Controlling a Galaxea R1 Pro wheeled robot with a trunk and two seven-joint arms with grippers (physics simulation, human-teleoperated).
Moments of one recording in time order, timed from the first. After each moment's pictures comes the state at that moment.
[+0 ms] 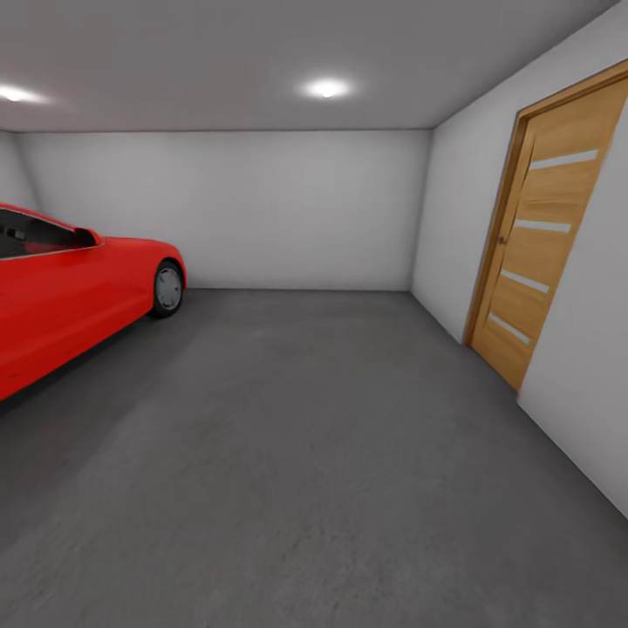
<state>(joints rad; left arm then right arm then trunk) 0.00 0.02 0.01 -0.03 0.06 -0.01 0.01 0.00 -0.02 0.00 0.01 0.00 -0.10 0.00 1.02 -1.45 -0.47</state>
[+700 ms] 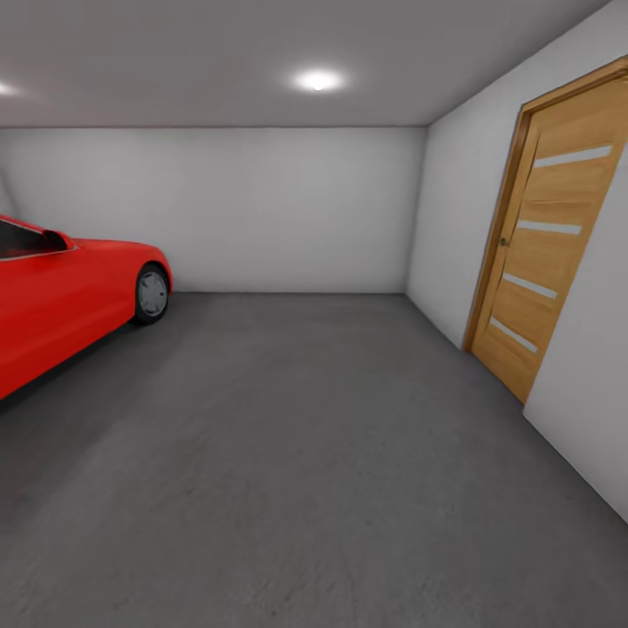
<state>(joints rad) 0.00 0.02 0.01 -0.03 0.06 0.00 0.01 0.00 -0.01 0.01 0.01 0.01 -0.10 0.00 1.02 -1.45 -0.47</state>
